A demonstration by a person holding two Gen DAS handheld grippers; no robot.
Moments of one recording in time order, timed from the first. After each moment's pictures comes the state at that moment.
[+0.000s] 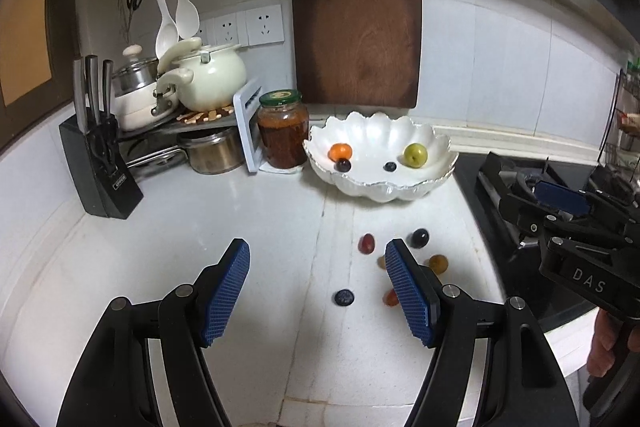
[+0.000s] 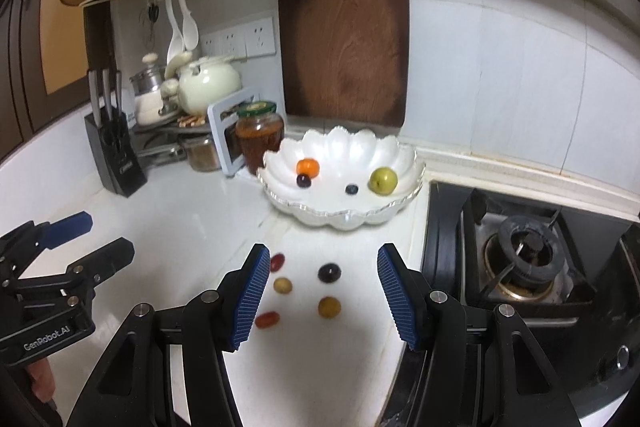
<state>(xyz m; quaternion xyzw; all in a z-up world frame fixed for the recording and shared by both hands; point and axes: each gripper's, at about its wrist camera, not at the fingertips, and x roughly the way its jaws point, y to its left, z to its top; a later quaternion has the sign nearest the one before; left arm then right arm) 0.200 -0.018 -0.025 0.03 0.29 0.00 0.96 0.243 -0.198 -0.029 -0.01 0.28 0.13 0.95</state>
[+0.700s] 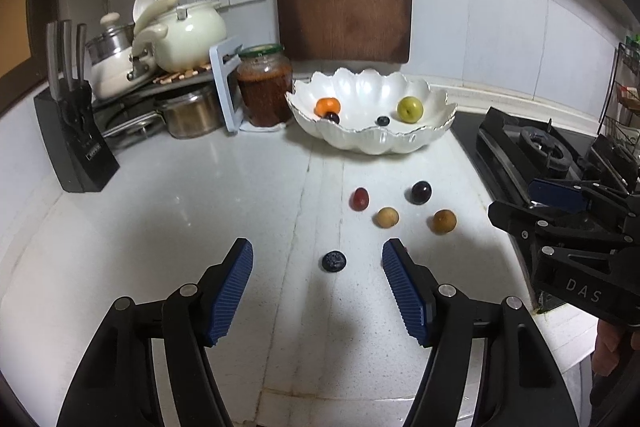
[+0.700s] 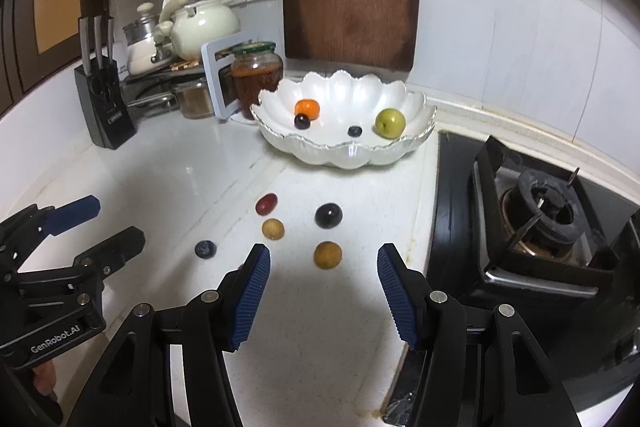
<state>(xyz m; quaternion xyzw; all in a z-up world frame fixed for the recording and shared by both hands) 0.217 -0.027 -0.082 0.03 0.34 -0.02 0.94 0.256 -0.193 -0.084 -0.03 0.34 0.12 0.93</state>
